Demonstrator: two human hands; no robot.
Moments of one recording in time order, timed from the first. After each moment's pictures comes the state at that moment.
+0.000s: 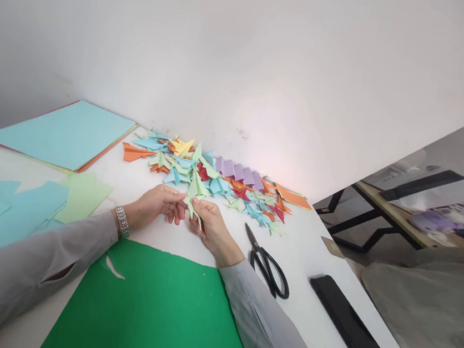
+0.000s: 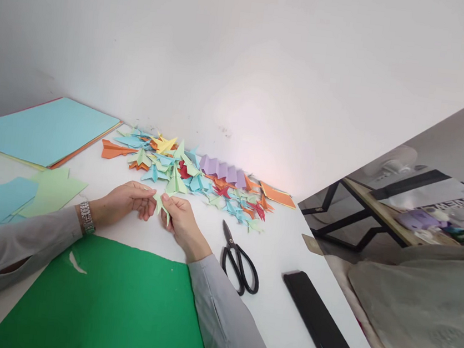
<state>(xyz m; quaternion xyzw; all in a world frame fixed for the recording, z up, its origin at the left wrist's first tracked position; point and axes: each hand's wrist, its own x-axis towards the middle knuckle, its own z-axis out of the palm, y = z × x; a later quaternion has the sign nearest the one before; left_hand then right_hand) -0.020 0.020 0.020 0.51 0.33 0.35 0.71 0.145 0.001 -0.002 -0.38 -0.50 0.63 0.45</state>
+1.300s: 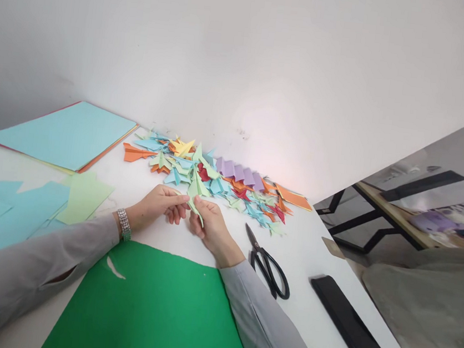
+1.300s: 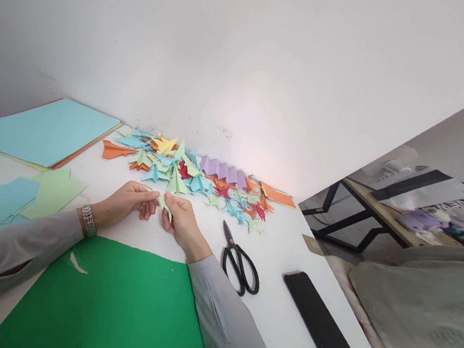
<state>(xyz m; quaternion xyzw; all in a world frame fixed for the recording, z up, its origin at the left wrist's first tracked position) -0.018 0.018 0.018 0.55 0.36 0.37 0.66 0.143 0.000 0.004 -0.40 -0.49 0.63 0.46</state>
